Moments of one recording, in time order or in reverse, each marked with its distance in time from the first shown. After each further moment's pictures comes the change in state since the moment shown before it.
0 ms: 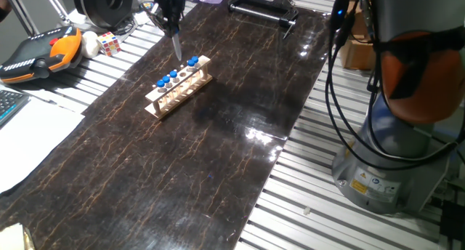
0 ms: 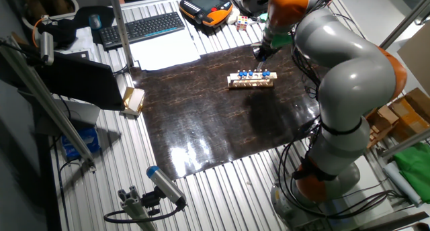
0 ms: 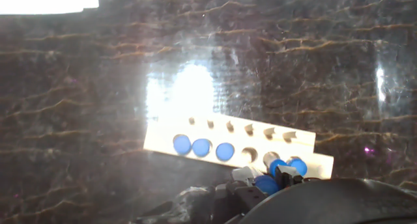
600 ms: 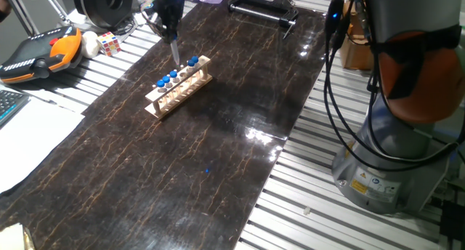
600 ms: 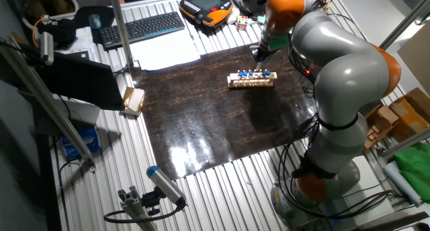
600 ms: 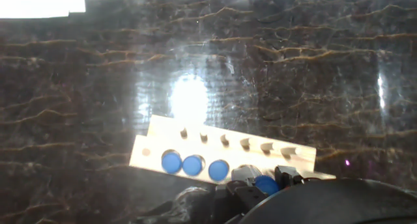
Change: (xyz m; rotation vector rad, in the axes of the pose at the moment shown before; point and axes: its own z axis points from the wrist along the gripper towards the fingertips) arm -0.011 -0.007 0.036 0.006 -0.021 -0.029
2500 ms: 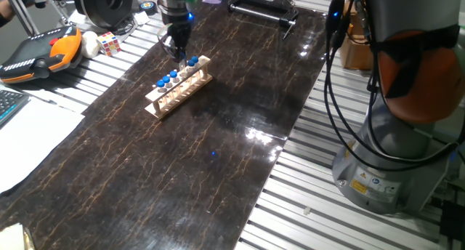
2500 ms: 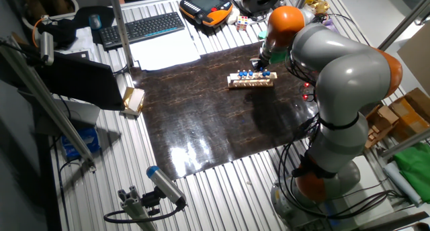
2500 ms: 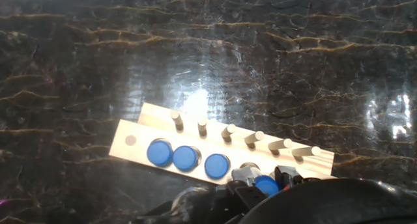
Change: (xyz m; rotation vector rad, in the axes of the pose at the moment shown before) arm 0.020 -0.003 0.057 -0.014 -0.048 -0.040
